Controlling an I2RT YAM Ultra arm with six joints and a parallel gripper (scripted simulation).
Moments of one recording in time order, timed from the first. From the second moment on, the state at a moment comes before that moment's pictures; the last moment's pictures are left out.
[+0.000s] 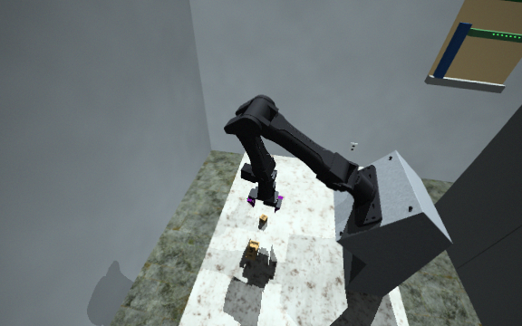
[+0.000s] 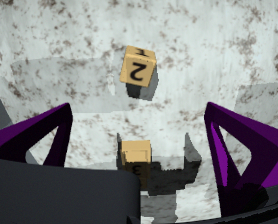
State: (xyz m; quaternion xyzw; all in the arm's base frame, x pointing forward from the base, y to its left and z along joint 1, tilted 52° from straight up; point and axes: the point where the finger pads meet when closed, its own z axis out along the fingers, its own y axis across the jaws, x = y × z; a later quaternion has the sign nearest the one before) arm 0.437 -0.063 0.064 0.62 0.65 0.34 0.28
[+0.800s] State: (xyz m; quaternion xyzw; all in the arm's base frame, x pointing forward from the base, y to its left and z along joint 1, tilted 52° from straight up) arm 0.437 -0.063 0.064 0.70 0.56 0.37 0.24
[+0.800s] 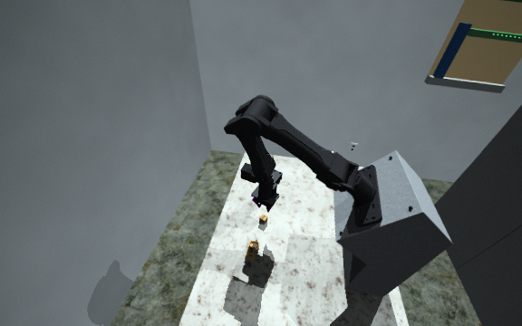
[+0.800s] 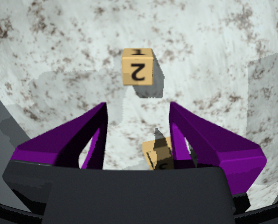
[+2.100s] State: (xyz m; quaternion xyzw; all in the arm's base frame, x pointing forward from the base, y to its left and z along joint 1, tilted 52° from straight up) arm 0.441 -0.061 0.061 0.70 0.56 0.37 0.24
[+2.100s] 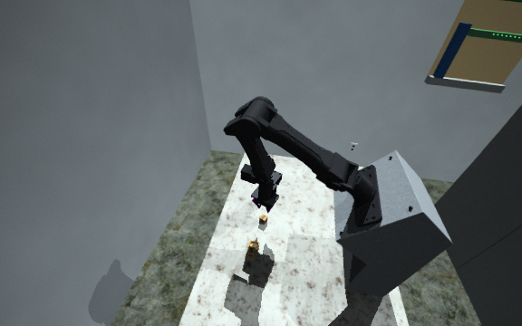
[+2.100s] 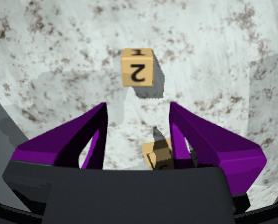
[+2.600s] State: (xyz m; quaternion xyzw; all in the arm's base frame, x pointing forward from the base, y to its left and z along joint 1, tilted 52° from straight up) arm 0.453 -0.058 0.051 0.70 0.57 0.37 0.23
